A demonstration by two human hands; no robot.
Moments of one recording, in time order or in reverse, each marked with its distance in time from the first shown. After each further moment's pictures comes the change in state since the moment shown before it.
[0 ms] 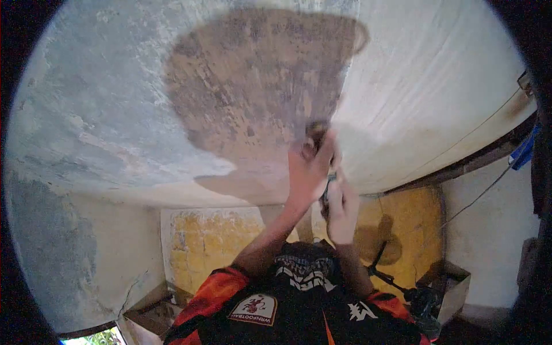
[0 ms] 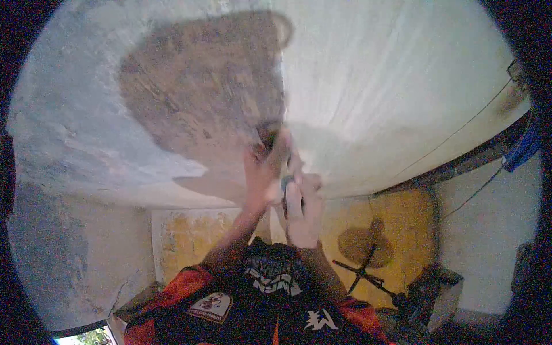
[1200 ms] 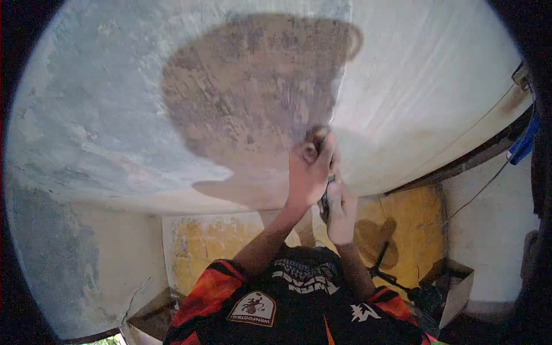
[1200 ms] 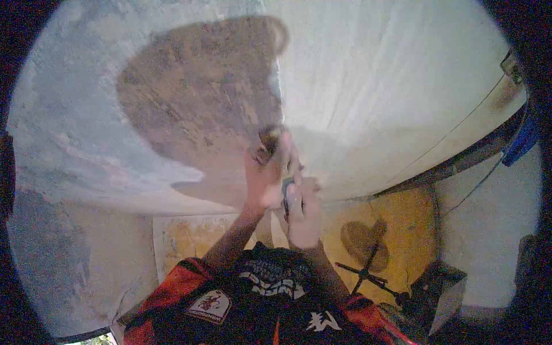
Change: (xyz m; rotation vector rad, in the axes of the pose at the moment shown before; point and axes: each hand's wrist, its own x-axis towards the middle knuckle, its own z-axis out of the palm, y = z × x) left_hand 0.001 0.016 0.008 0.009 -0.021 -0.048; right_hand 0.002 -0.006 -0.010 -0.049 -0.072 0.066
